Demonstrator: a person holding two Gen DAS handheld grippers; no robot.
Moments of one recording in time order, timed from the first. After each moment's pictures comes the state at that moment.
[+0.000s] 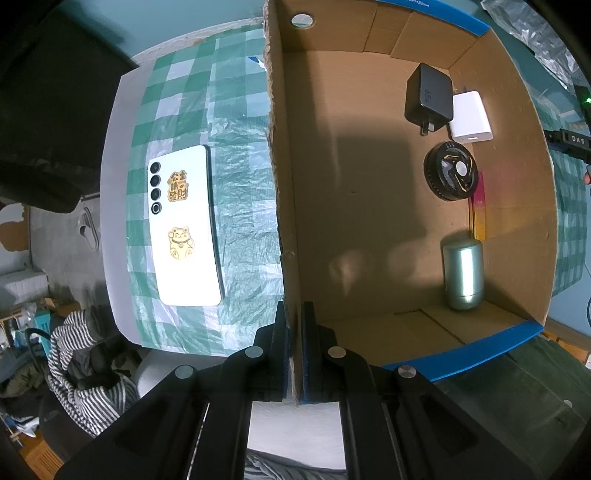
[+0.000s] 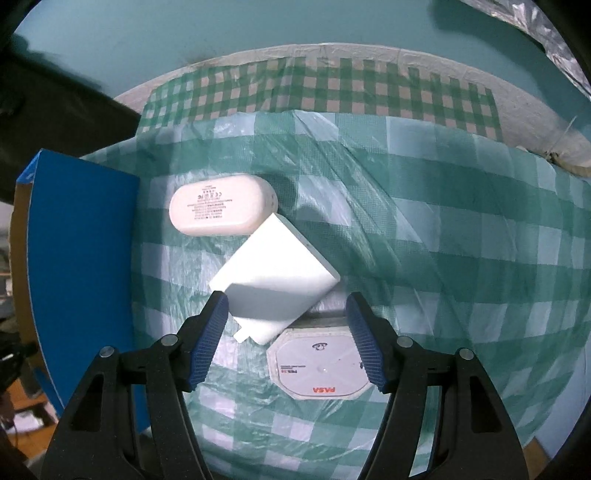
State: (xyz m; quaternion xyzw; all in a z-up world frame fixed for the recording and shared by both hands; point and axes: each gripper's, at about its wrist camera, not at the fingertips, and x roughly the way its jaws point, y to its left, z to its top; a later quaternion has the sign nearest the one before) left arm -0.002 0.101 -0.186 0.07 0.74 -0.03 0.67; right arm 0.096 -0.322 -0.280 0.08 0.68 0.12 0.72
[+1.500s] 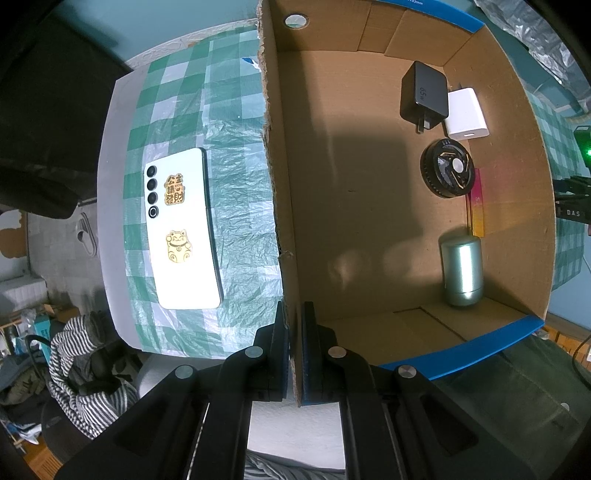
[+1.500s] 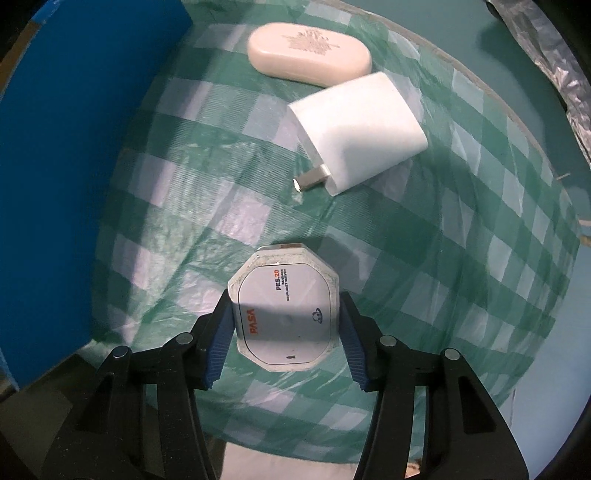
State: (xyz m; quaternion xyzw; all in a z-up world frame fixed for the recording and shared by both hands) left arm -0.002 0.099 -0.188 0.07 0.74 -0.04 0.67; right arm 0.029 -0.251 -0.288 -0.10 0.72 0.13 0.68
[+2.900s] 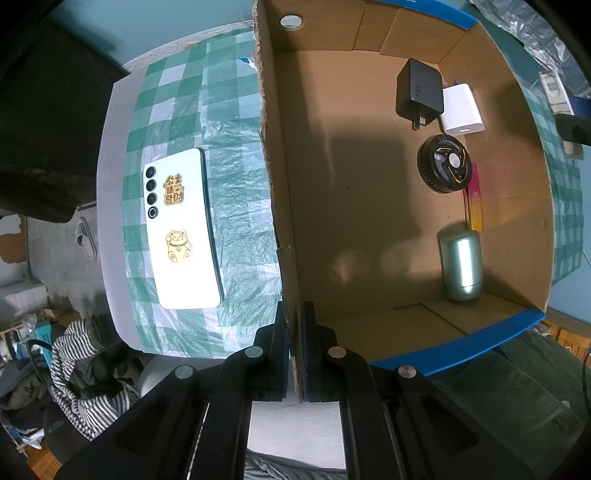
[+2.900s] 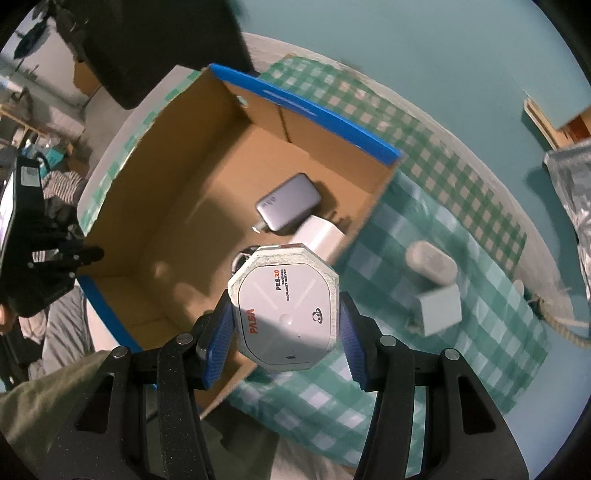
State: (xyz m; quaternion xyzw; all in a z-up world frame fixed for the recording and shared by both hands) left arm -0.005 0.099 -0.187 0.08 0.74 -0.05 0.67; right arm 0.044 -0.101 -0.152 -0.15 0.63 0.26 0.71
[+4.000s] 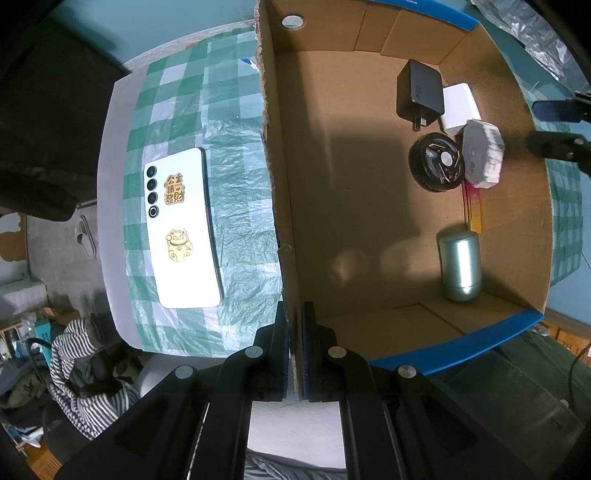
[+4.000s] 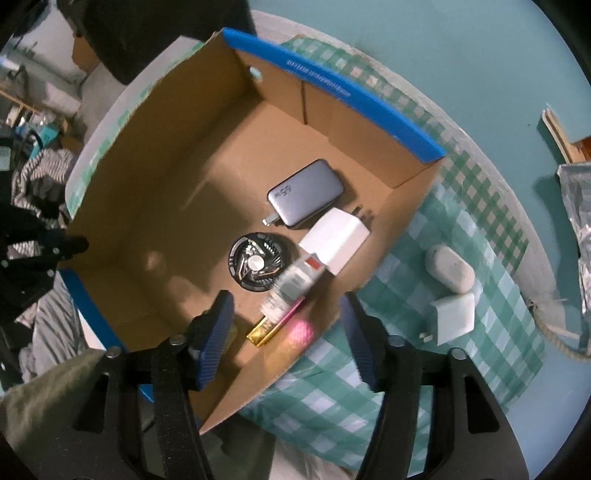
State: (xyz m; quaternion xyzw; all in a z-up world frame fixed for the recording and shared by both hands) left arm -0.007 0.100 -0.186 0.08 0.74 -0.05 0.67; right arm 0.048 -0.087 -0.171 -0.17 0.65 0.26 0.70
